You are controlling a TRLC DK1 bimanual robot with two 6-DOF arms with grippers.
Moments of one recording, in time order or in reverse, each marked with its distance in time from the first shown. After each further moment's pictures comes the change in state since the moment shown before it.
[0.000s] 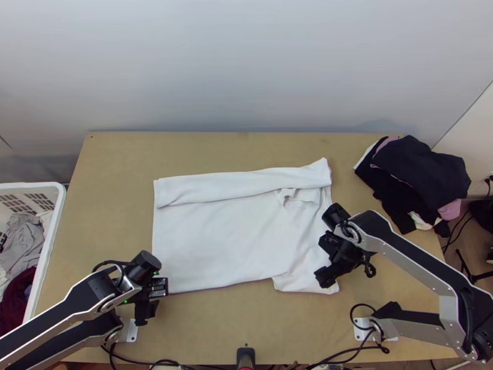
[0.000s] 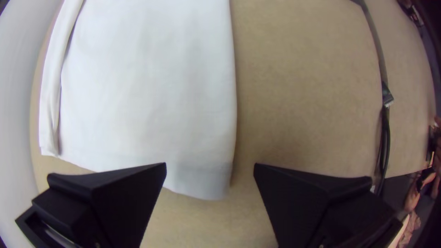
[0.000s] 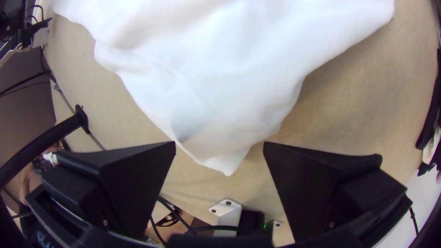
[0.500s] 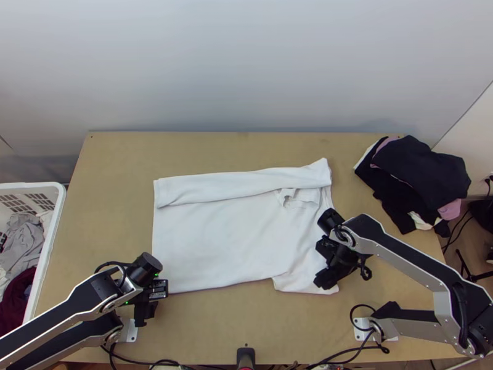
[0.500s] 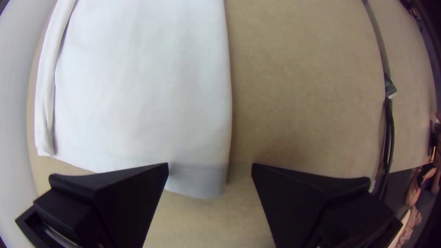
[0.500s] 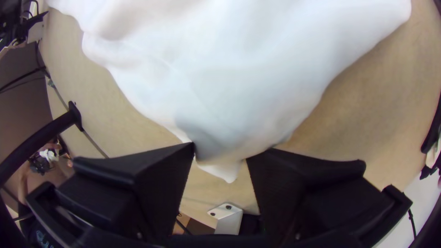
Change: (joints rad) left arm -0.006 0.008 -0.027 0.011 -0.009 0.010; right arm 0.033 0.034 -0.045 0.050 0.003 0.015
